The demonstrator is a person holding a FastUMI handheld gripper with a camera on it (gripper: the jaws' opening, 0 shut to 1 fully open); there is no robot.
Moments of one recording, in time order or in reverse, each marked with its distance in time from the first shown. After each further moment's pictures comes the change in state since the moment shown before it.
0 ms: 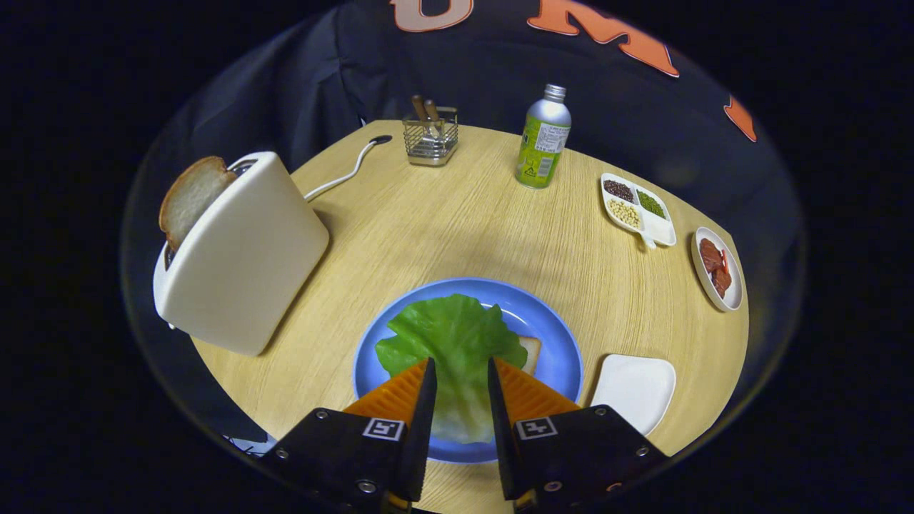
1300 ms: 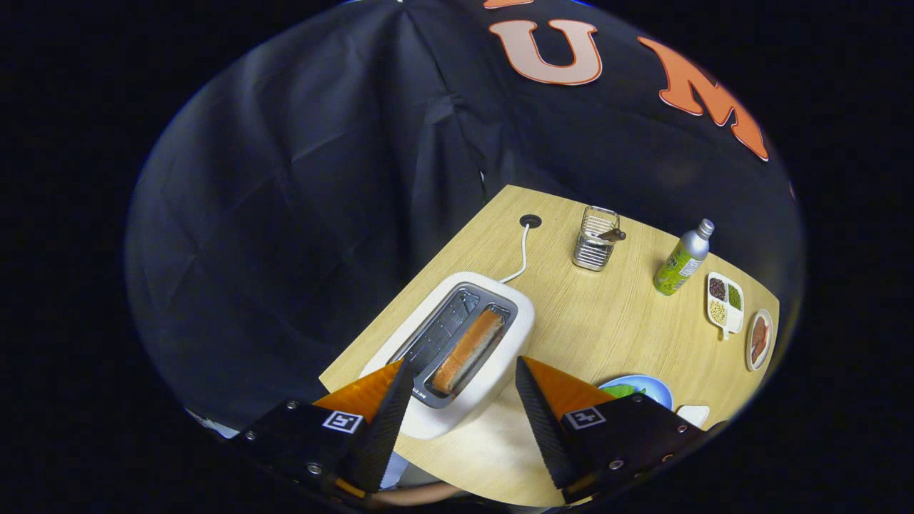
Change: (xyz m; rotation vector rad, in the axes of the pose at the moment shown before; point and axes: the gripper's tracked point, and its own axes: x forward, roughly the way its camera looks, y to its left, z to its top) arm -0.087 0.221 0.135 -0.085 -0.098 0.295
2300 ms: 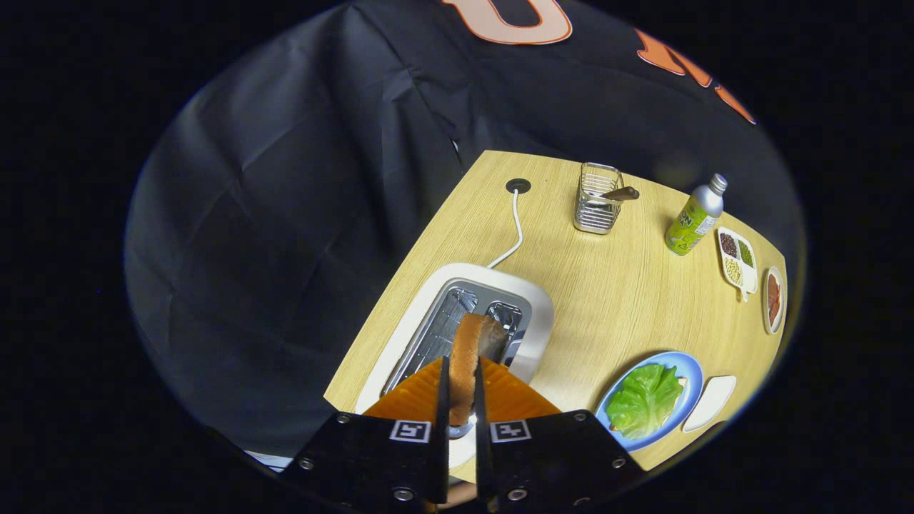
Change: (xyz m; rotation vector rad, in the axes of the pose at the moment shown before) arm 0.042 -0.001 -0.010 0.162 0.113 -0.017
